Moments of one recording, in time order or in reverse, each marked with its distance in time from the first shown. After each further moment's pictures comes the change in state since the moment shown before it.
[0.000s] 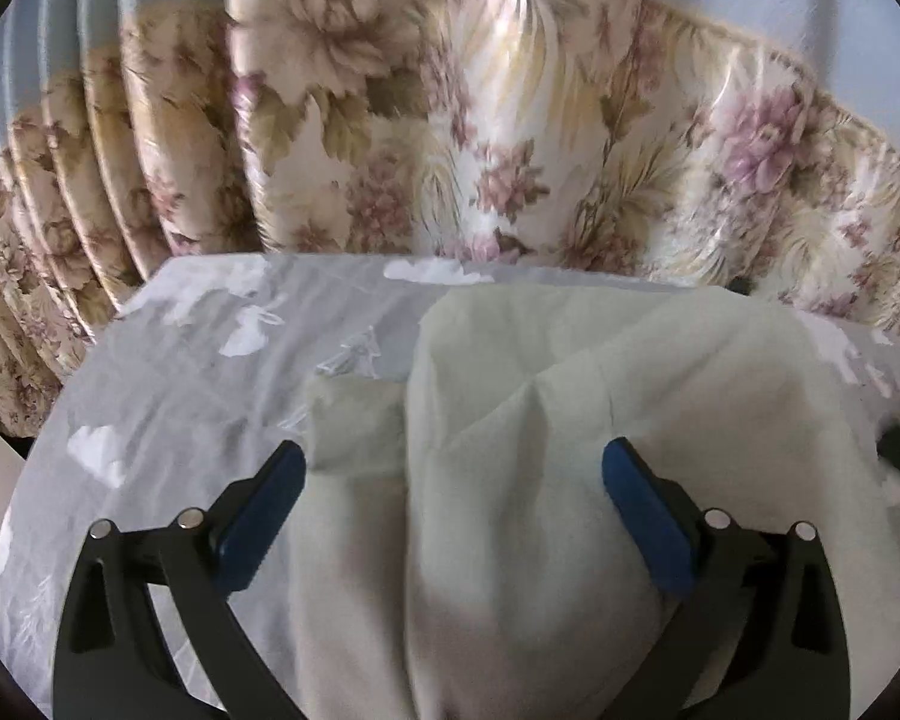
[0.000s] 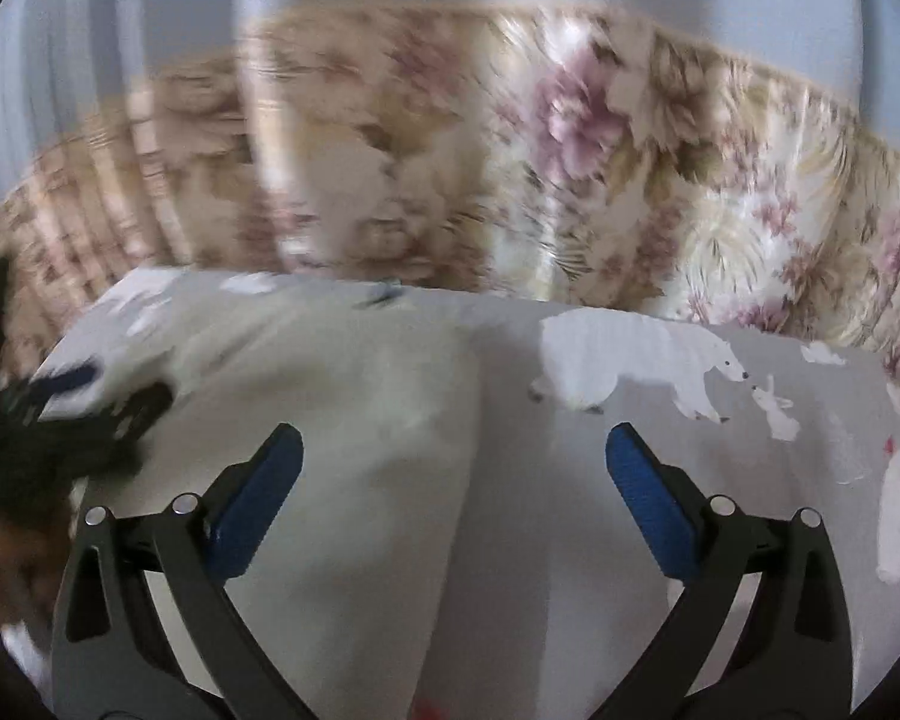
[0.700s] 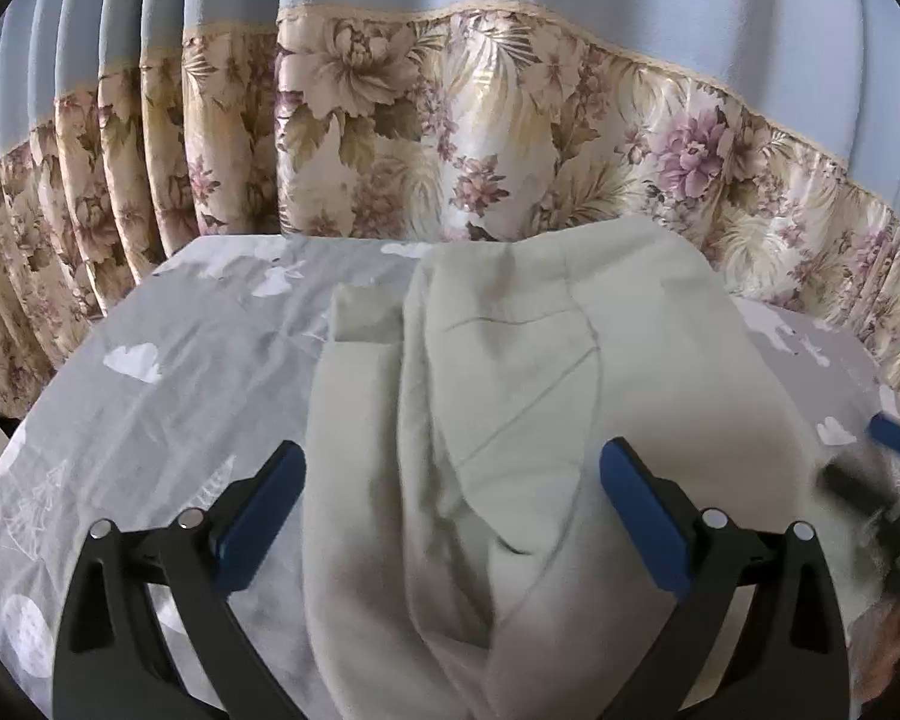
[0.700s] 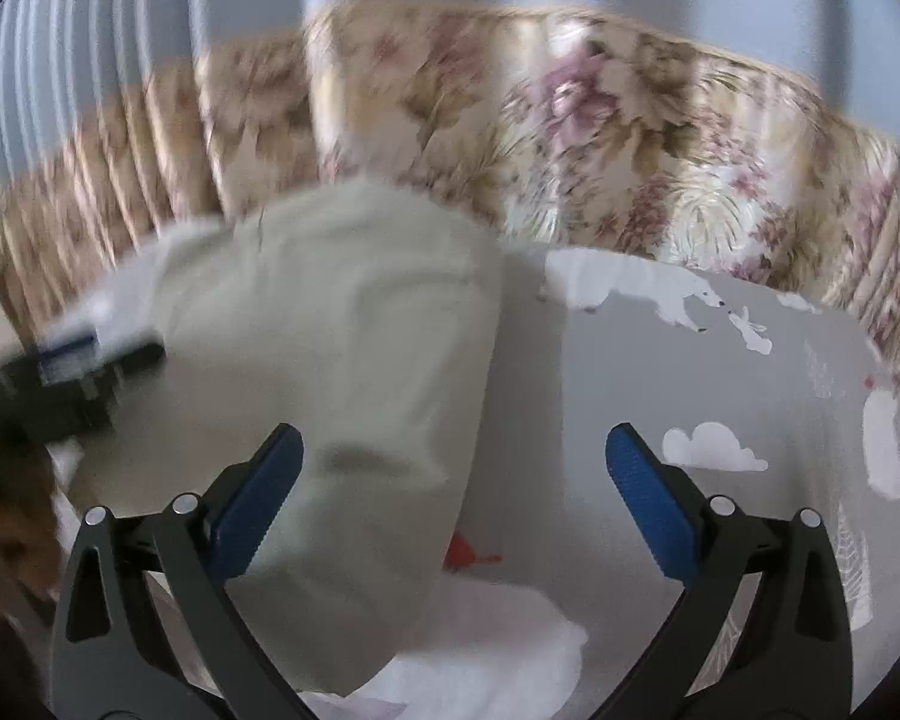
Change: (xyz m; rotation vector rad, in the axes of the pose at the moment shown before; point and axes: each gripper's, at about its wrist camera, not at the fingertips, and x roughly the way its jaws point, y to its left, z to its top) left arm -0.062 -0.005 -0.061 -0.038 -0.083 -0.044; right arm -0.045 -0.001 -0.054 0.063 -0.007 0.029
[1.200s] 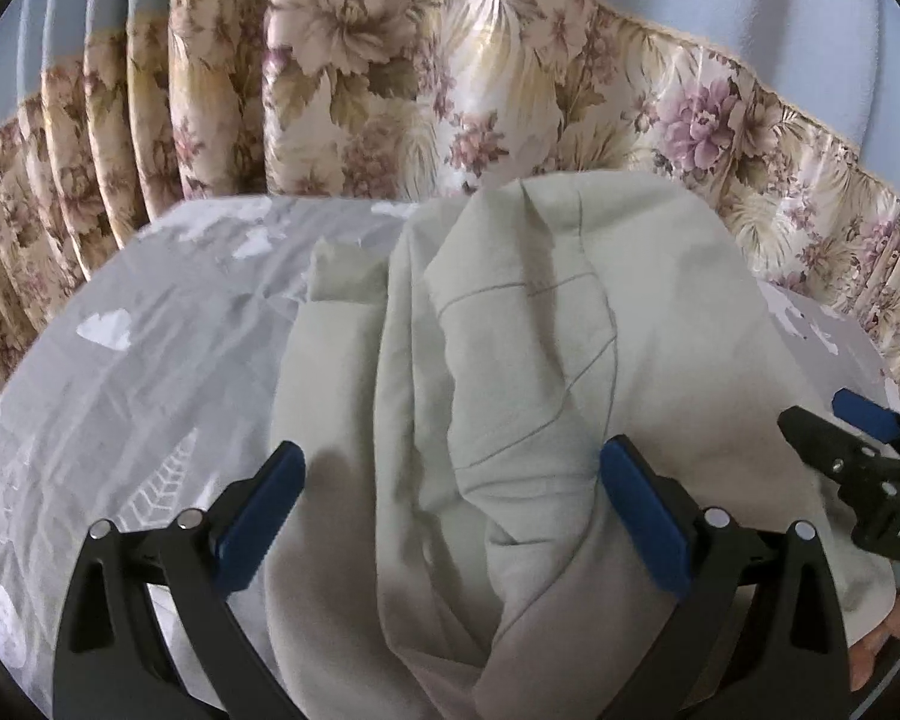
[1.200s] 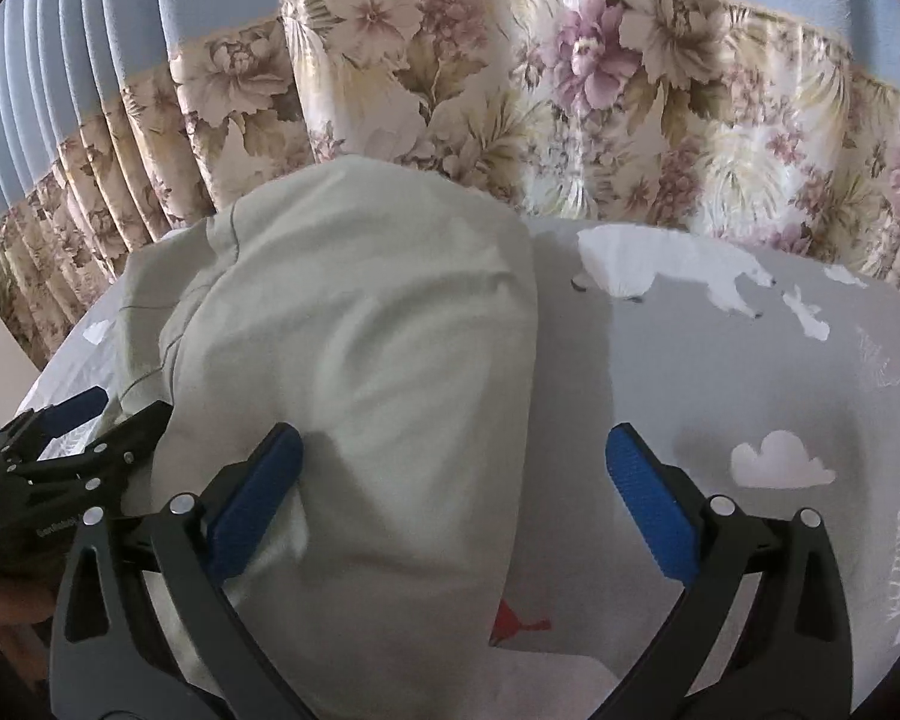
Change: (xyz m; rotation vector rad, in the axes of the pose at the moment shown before) left arm 0.024 -0.003 -0.006 -0.016 0.088 -0.022; right arm 0.053 0.009 0.010 0.027 0.083 0.036
